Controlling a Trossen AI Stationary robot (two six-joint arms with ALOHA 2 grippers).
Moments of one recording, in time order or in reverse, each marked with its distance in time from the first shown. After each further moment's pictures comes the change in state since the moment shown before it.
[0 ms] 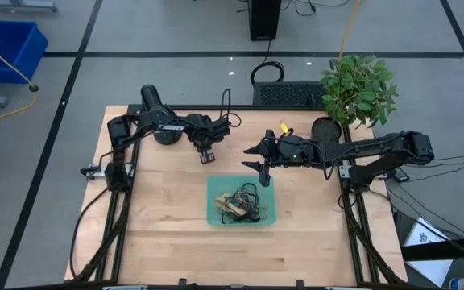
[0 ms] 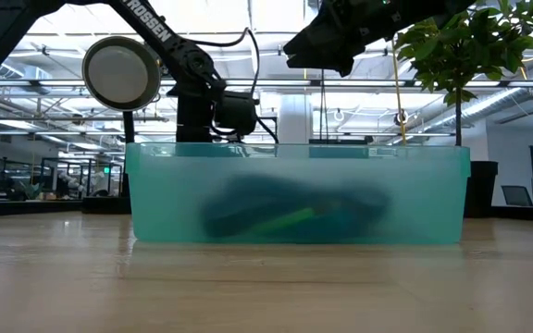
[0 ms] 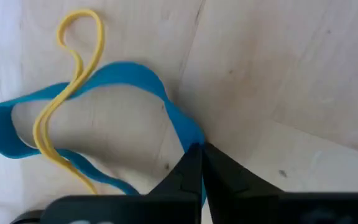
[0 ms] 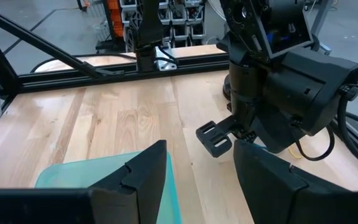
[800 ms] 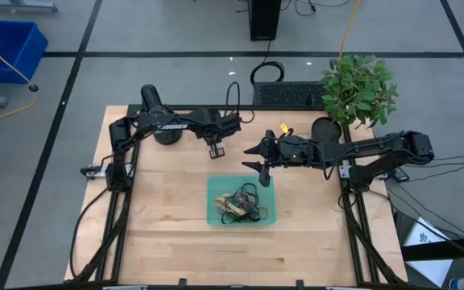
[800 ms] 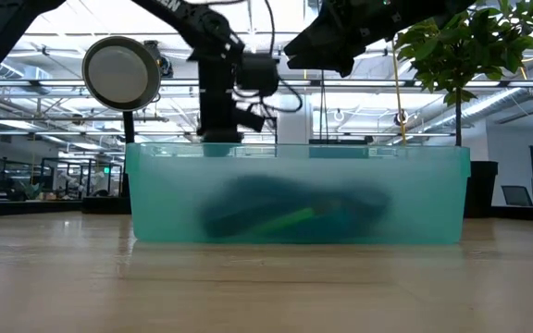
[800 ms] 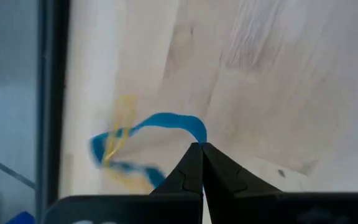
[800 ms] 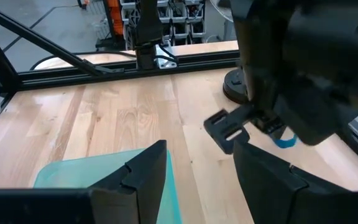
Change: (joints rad) left arm -0.083 -0.005 0.259 -0.164 -0.099 -0.007; right arm 0.000 0.000 0.000 -0.008 -0.001 -0.003
